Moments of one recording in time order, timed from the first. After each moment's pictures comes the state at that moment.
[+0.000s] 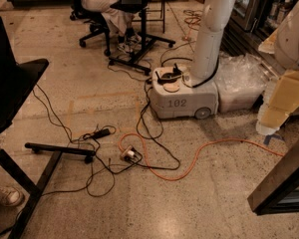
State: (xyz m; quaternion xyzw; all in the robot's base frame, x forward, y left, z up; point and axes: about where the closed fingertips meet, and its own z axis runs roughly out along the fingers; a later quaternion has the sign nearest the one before) arm 0.441 -0.212 0.969 -0.60 0.79 -0.05 0.15
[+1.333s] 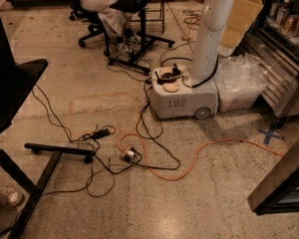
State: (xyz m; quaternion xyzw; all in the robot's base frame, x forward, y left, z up) arm 0.574 -0.193 1.036 -0.51 0.83 -0.11 0.18
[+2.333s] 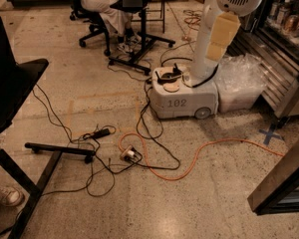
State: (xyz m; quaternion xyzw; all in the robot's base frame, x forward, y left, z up) arm 0.599 -0.179 0.994 -0.52 0.83 -0.12 0.16
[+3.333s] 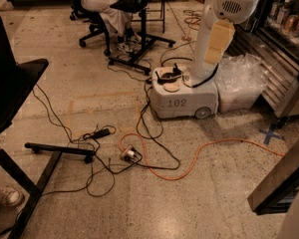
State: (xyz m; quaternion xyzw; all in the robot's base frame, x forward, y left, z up) arm 0.624 -0.189 0.963 -0.50 0.85 -0.10 0.12
